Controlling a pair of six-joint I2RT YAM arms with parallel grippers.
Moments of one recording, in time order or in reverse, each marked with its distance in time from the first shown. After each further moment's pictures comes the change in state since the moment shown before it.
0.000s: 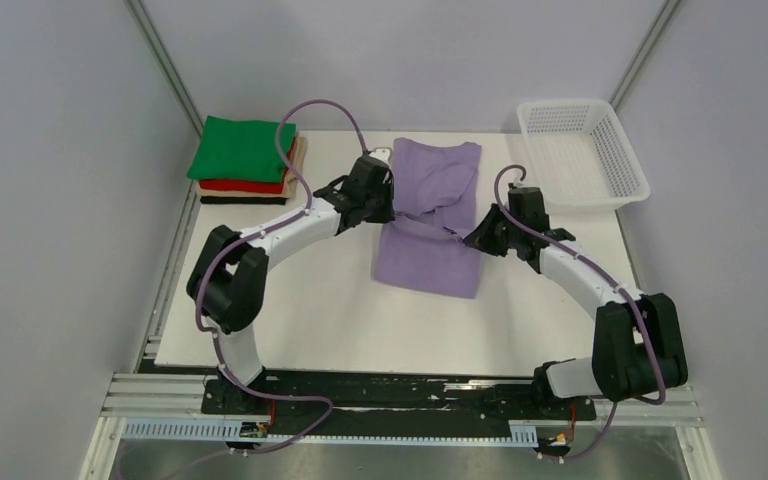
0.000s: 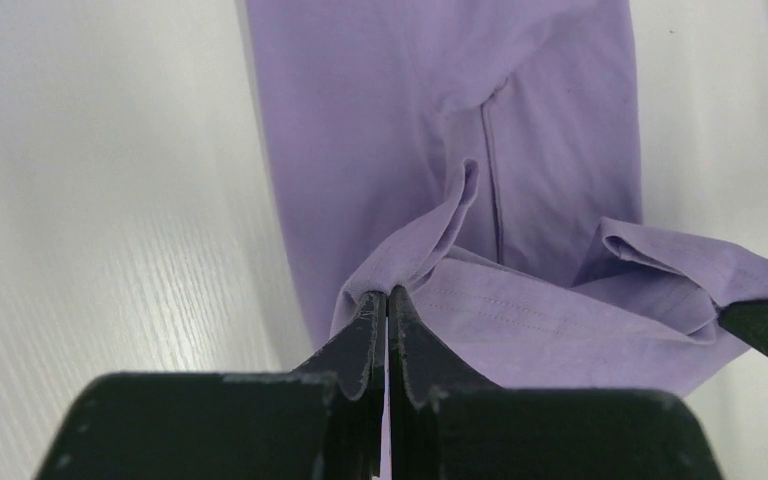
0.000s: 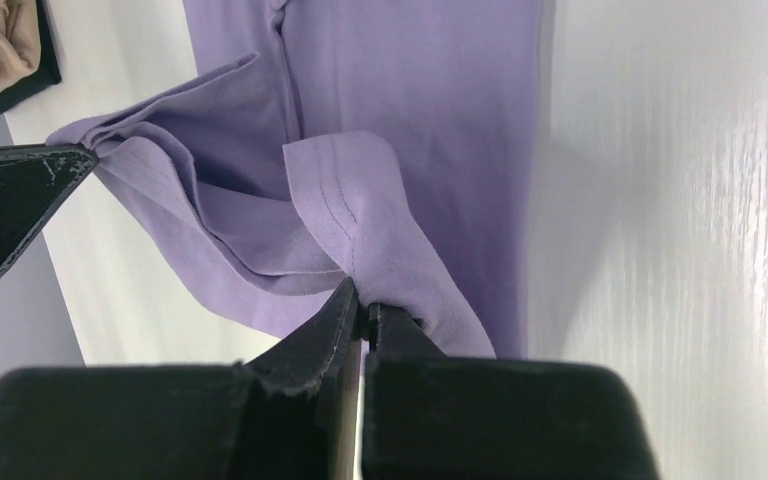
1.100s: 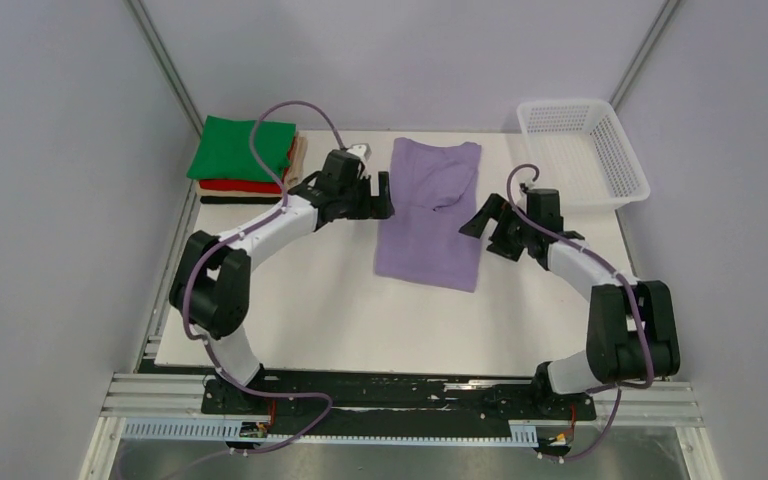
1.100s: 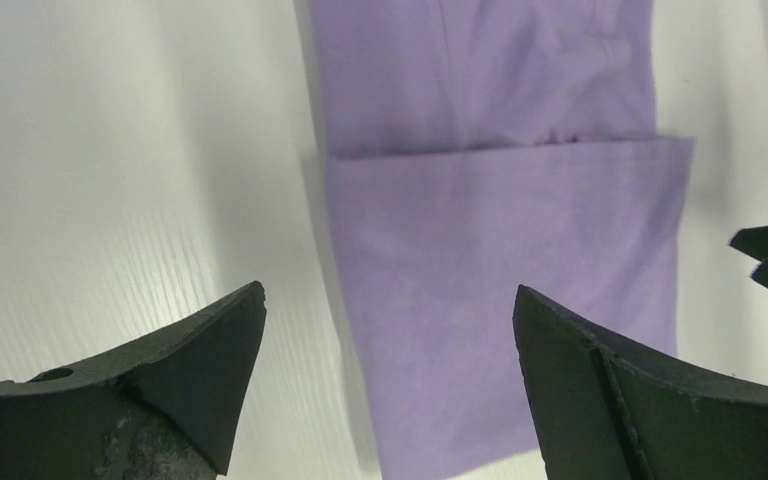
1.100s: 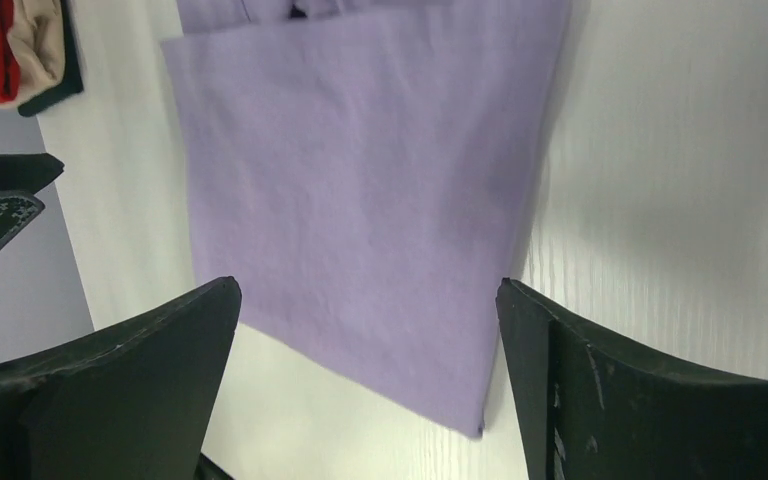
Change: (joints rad) left arm 0.123 -0.002 0.018 -0.023 0.137 0.044; right arm -0.151 0.159 0.042 0.140 -0.176 -0.079
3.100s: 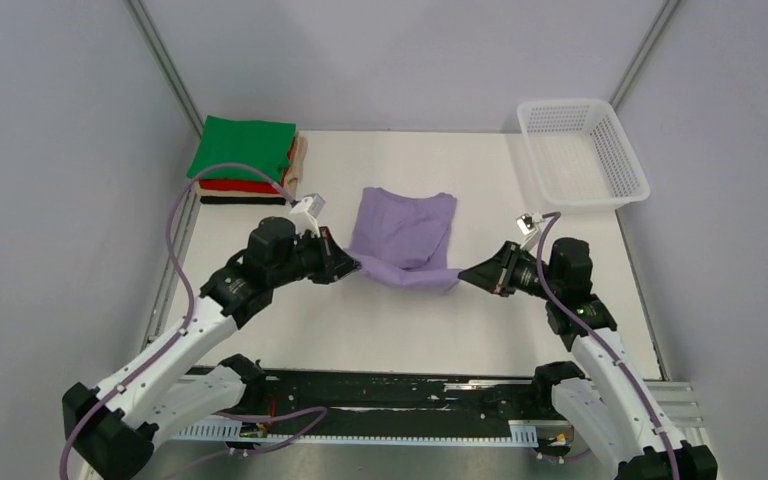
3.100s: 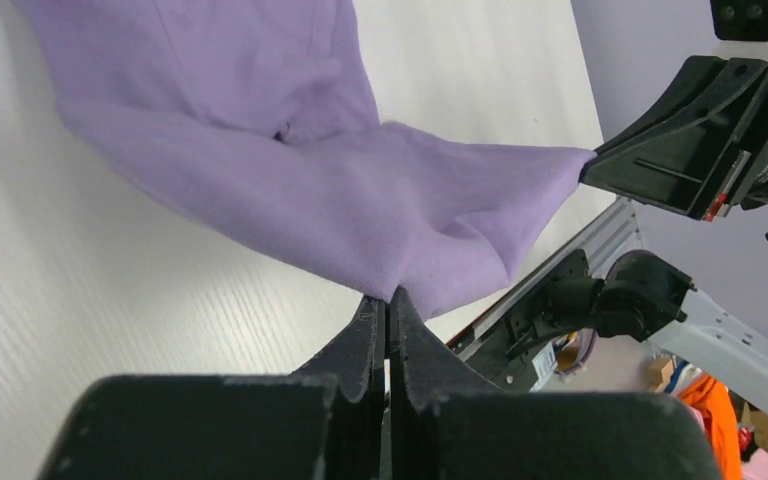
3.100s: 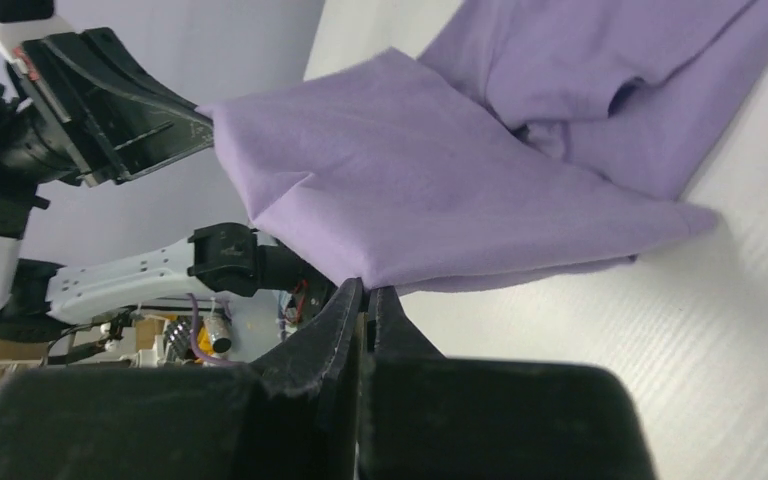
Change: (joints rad) left arm -0.092 -0.885 -0.597 -0.035 0.203 -0.237; right arm 0.080 -0.782 -0.383 -0.037 -0.370 0.116
